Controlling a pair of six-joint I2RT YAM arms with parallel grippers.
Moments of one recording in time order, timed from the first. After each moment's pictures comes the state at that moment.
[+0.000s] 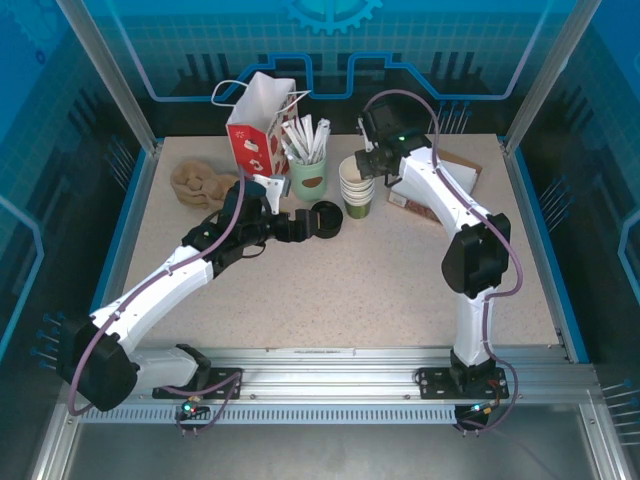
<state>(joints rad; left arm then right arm) -0.50 1.25 1.01 -0.32 0.17 -0.42 0.42 2.03 2.03 -0.95 0.17 0.14</state>
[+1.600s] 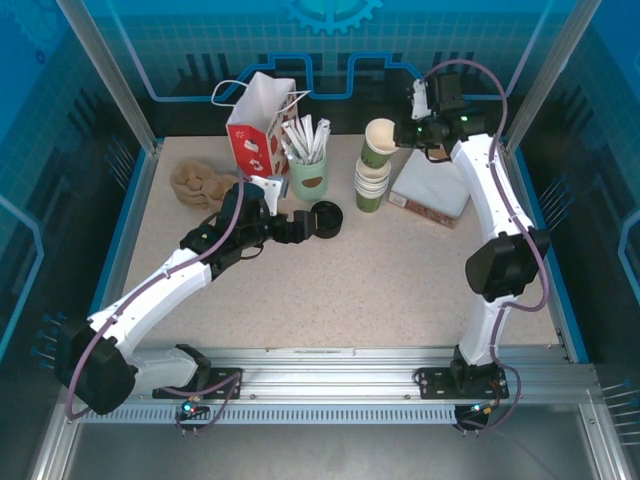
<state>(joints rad) -0.50 1.22 0.99 -0.32 0.12 -0.40 0.19 1.92 2.13 -0.97 -0.19 0.23</state>
